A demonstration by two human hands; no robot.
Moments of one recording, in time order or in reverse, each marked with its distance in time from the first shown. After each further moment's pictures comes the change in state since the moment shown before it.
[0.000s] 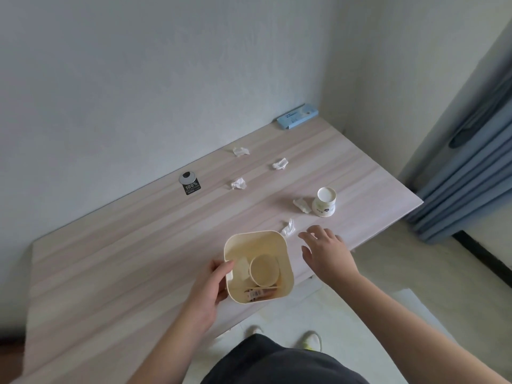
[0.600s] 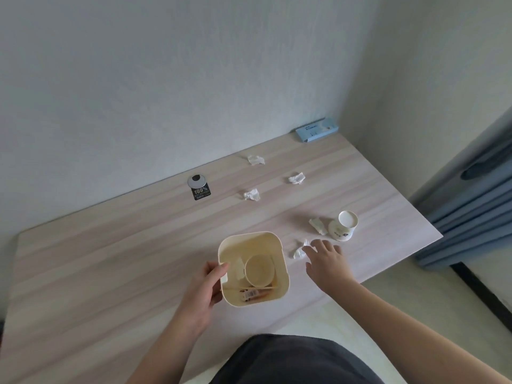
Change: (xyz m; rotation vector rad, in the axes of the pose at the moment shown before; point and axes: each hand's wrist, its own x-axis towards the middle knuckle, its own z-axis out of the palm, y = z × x) left_hand 0.048 0.023 -0.040 -0.131 -0.012 0.008; right_hand 0.061 -0.016 0.040 -0.209 -0.196 -0.036
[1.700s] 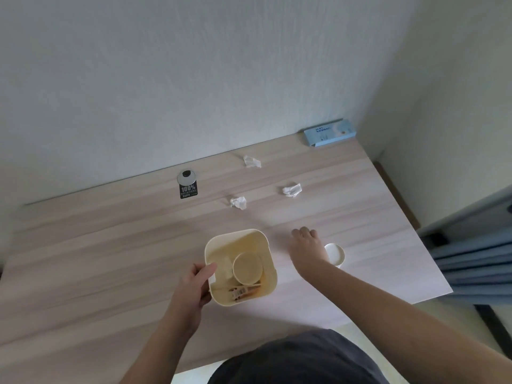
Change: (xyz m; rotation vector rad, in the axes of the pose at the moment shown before) left_hand 0.049 0.005 0.097 -0.060 0.278 -0.041; right_hand 0.127 0.062 -0.002 -0.238 -0.262 -0.268
